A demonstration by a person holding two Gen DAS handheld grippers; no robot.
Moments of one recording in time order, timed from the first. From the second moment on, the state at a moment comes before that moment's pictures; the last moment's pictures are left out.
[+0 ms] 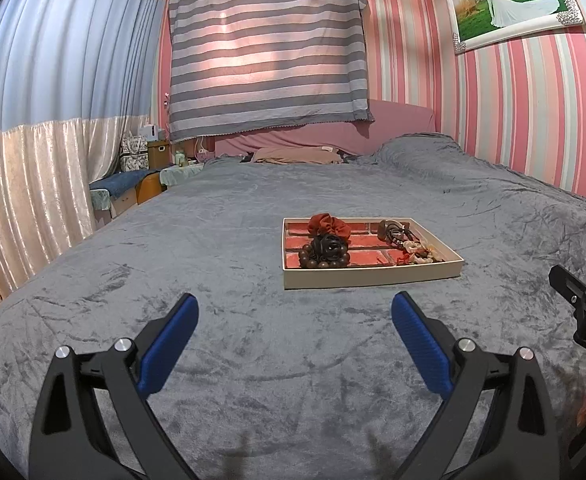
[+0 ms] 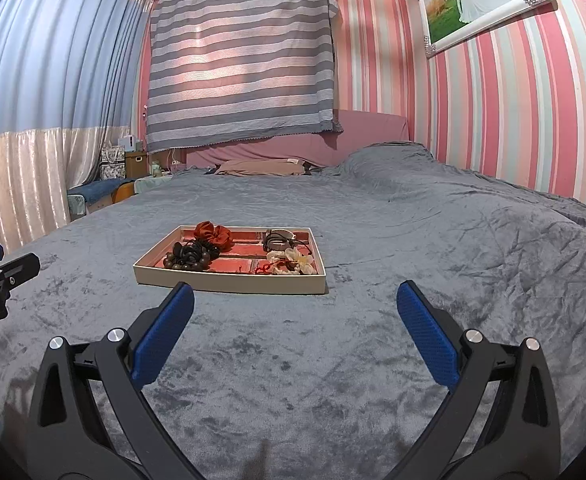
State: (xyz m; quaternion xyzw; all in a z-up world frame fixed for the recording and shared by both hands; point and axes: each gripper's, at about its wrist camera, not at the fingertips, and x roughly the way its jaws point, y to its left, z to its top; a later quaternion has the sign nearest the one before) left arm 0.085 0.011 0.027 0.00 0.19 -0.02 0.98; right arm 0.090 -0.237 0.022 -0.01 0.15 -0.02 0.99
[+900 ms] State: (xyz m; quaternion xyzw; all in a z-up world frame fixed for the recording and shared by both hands) left arm 0.085 0.013 0.027 0.01 0.19 -0.02 0.98; right arm 0.090 -0.238 0.021 -0.01 0.15 -0.02 0.99
